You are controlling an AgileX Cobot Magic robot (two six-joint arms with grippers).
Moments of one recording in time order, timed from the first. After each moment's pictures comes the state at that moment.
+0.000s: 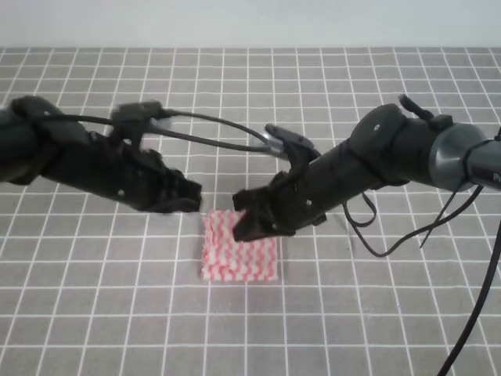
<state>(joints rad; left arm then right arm) -0.28 1.83 -1.16 -0.87 0.71 0.83 0.51 2.05 -1.44 0.94 0.78 -0.38</state>
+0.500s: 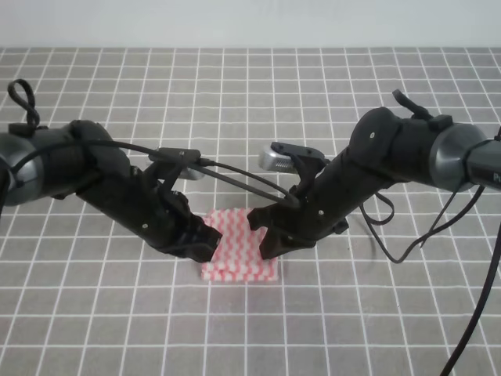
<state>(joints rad) -0.35 1.87 -1.16 -0.72 0.77 0.73 0.51 2.06 -1.44 0.70 0.84 -0.24</state>
